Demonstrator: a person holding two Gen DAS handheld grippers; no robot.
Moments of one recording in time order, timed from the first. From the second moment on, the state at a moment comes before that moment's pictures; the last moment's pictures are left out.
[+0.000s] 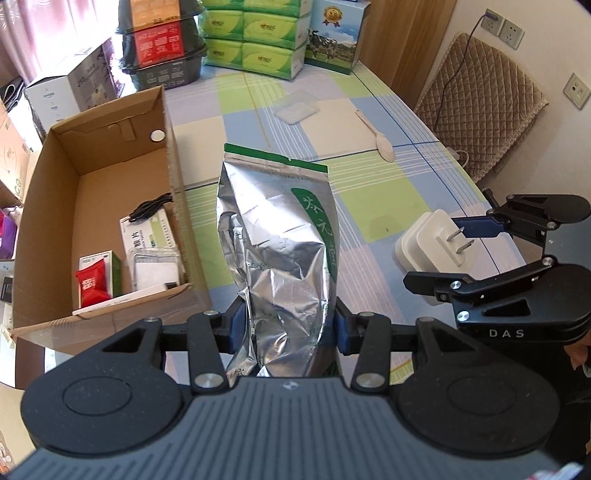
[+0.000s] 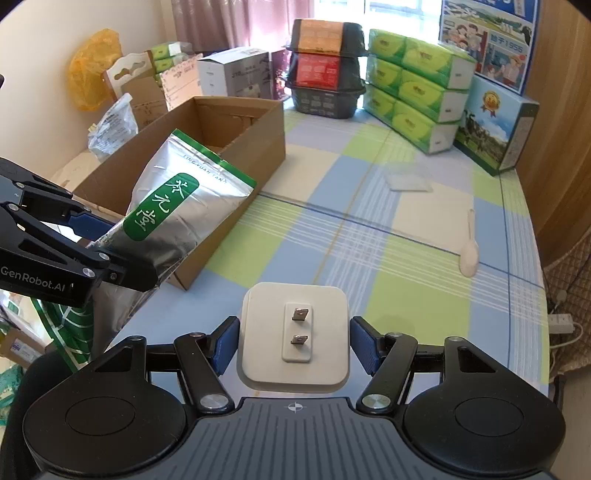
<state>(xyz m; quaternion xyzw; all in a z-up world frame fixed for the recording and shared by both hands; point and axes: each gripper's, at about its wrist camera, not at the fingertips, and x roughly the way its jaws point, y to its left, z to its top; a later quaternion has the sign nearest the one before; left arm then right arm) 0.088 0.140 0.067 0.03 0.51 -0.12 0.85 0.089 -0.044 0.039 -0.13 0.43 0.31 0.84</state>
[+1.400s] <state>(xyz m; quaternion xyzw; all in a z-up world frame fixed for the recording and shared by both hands) 0.091 0.301 0.103 0.00 0.51 -0.01 0.86 0.090 0.134 0.068 -0.18 0.38 0.41 0.80</state>
